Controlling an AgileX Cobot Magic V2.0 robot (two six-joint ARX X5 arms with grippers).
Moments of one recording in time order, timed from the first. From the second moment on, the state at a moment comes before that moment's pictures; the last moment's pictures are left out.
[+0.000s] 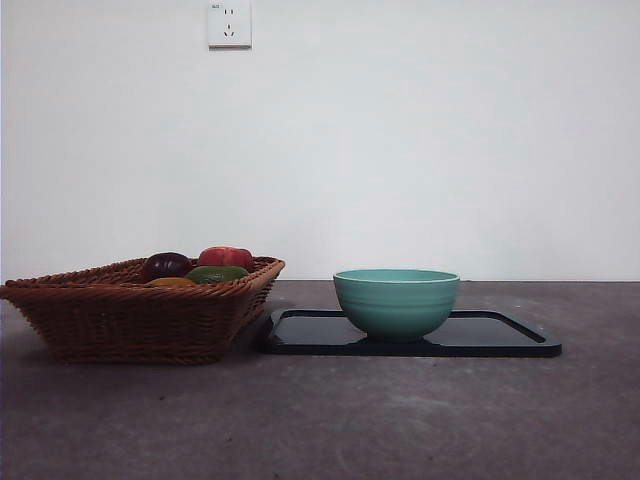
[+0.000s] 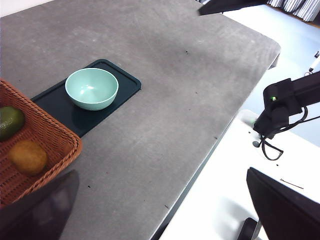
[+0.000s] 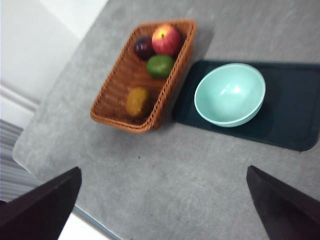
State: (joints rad) left arm -0.62 0.68 1.39 -1.24 0.37 0.07; right arm 0.37 0.86 1.16 -0.92 -0.38 0.38
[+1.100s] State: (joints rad) left arm -0.62 0.68 1.39 -1.24 0.37 0.07; right arm 0.37 1.87 1.66 -1.03 -0.15 0.27
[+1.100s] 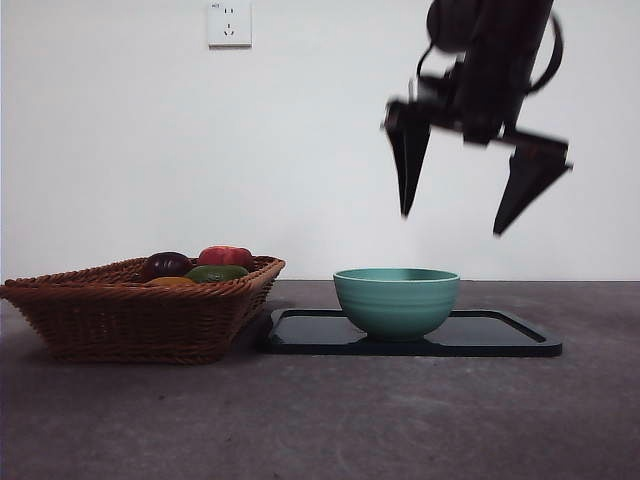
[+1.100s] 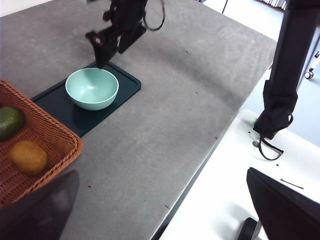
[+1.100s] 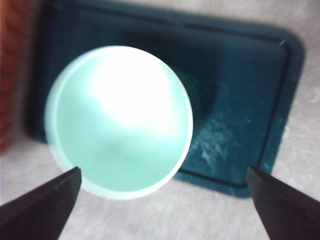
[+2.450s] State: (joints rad) left arm -0.62 0.68 1.39 -1.27 0.37 0.08; right arm 0.36 2.03 1.66 -0.97 -0.11 0.30
